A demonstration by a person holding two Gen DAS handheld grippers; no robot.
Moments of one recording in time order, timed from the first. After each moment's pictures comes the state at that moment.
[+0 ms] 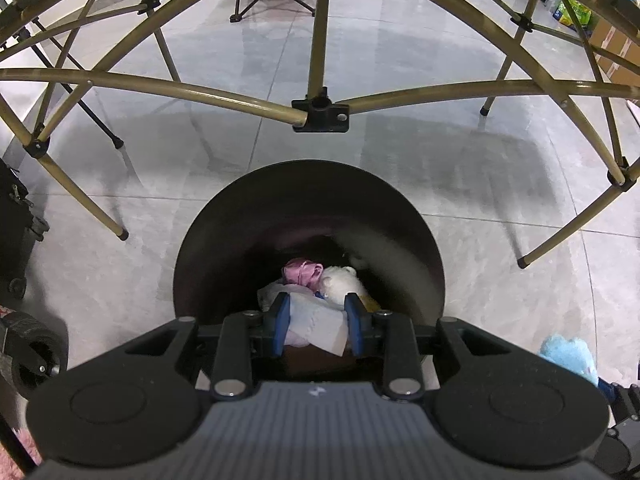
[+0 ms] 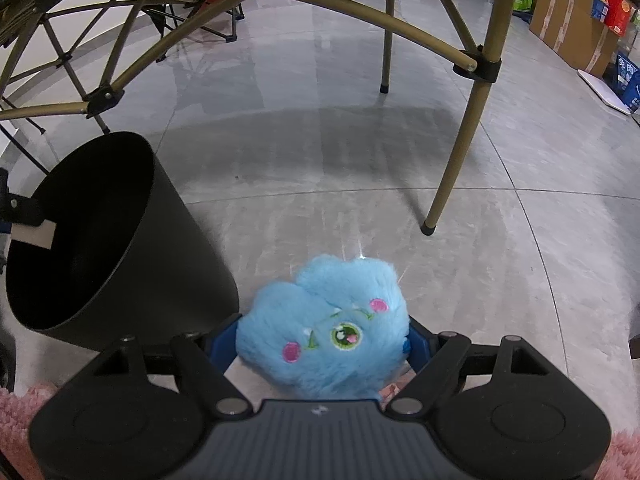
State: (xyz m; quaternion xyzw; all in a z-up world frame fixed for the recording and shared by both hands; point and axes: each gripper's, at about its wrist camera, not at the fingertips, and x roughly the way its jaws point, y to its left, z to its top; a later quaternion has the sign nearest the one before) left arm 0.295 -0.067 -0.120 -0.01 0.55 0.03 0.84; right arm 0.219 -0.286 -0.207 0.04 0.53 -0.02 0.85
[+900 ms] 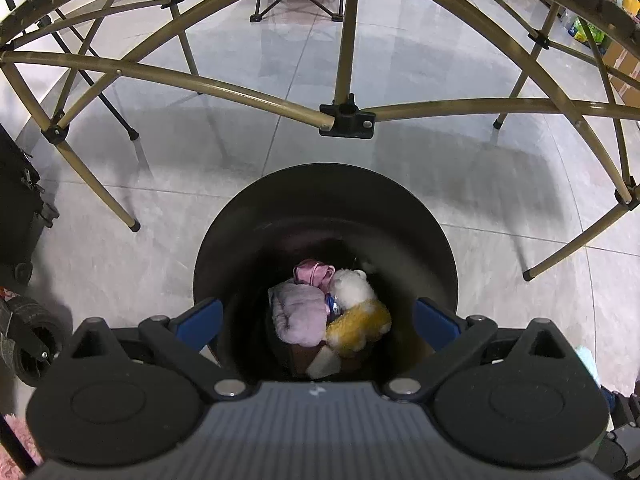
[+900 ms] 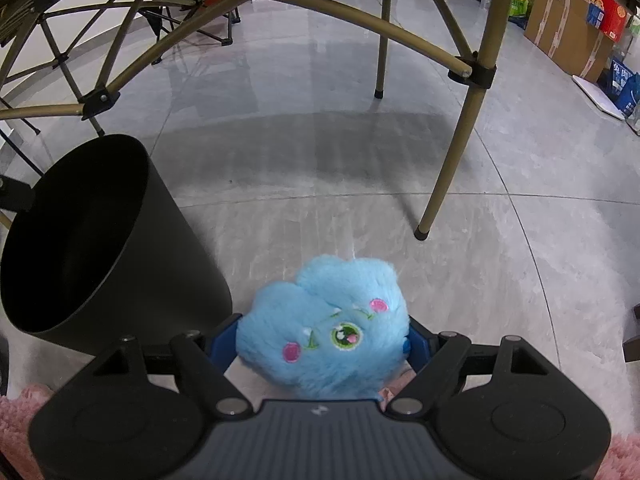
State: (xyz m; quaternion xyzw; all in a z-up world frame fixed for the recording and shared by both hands) left arm 0.290 -0.054 -0.114 -0.03 0.54 0.05 0.84; right arm 0.218 -0.286 -0.206 0.03 0.53 -0.02 0.85
